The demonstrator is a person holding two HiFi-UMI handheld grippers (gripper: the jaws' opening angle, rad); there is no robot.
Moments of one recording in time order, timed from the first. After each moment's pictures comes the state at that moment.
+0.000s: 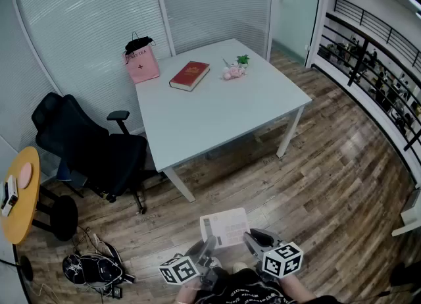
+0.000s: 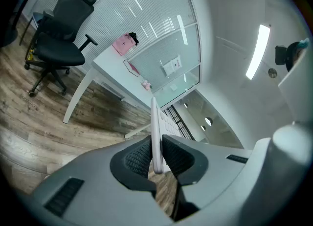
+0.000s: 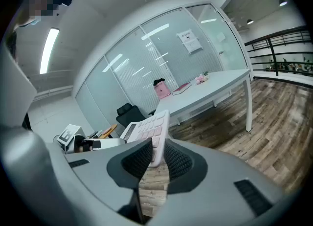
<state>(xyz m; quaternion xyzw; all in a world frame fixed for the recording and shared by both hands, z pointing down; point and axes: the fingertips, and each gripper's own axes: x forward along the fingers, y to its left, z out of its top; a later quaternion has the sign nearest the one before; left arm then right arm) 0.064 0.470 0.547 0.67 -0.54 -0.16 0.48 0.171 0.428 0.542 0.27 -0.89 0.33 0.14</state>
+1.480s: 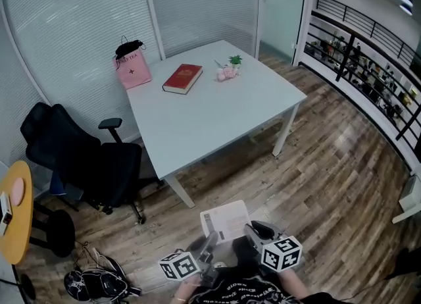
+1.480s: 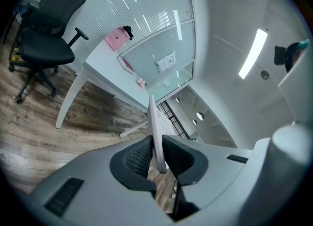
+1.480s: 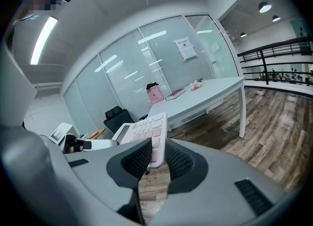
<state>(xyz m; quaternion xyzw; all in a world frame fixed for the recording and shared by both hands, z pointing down) 0.010 0.448 0.559 0.71 -0.49 -0.15 0.48 0.117 0.405 0.558 0.35 -0.88 0.30 0.12</state>
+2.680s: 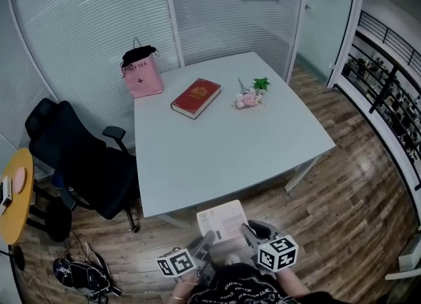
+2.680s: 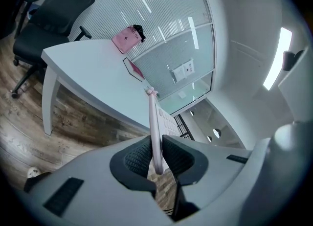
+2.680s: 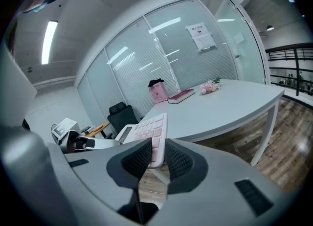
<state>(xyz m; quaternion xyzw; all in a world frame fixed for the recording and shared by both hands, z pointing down) 0.008 0.178 0.564 0.63 -0.56 -0.19 0.49 0.101 0.112 0.551 0.23 -0.92 0.26 0.17</state>
